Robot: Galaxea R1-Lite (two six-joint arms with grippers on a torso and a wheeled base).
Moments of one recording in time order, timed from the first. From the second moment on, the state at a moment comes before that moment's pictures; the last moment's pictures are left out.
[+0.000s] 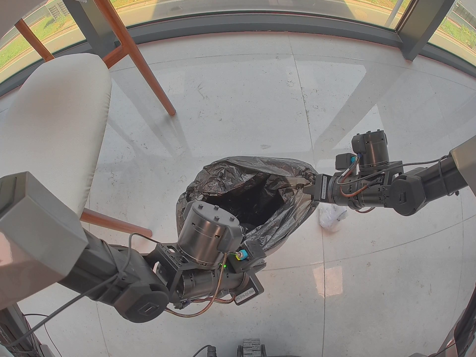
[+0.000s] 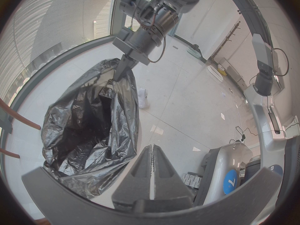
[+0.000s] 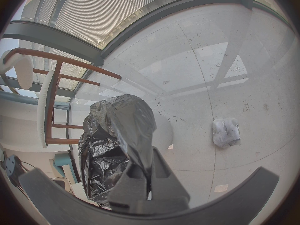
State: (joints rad) left arm -0.80 1.97 -0.85 -0.52 -0.02 0.43; right arm 0.39 2.04 -1.18 -0.29 0.20 0.38
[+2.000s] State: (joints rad) left arm -0.81 2.10 -0.88 -0.57 -0.01 0.42; right arm 0.40 2.03 -1.15 -0.29 0.20 0.38
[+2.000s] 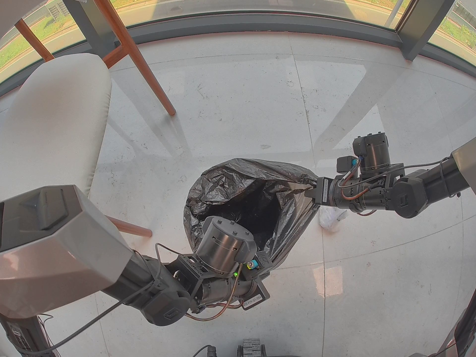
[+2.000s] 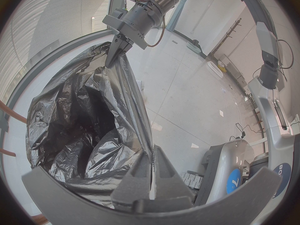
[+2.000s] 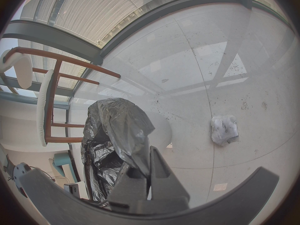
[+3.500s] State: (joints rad) left arm -0.80 2.02 -0.94 -0.57 0.05 0.19; right arm 0.38 2.03 -1.23 -0.41 0.22 0.36
